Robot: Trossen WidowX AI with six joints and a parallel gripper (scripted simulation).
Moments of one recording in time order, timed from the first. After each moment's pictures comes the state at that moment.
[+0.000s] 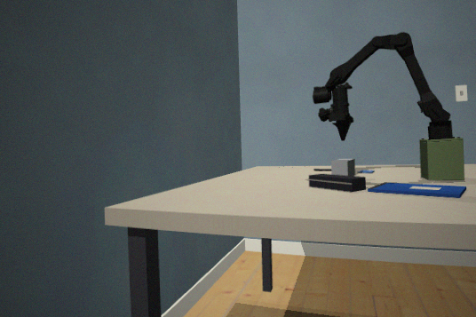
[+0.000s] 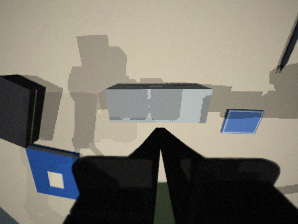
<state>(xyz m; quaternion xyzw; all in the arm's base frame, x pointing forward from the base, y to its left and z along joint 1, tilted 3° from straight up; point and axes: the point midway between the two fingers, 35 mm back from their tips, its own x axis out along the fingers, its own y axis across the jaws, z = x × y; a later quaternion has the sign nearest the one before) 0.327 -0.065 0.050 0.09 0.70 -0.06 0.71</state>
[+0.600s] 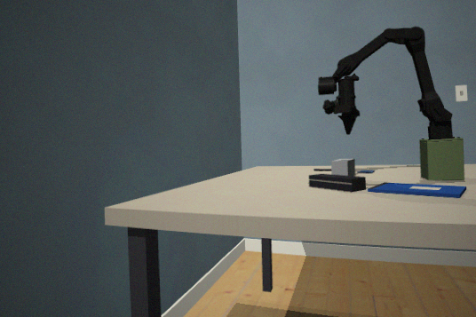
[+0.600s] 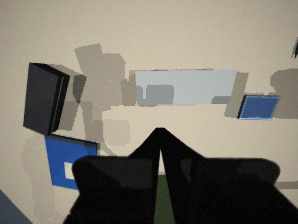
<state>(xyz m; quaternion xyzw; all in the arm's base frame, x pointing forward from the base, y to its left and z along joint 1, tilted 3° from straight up) 0.308 -0.014 0.073 0.10 0.69 -0.07 0.72</state>
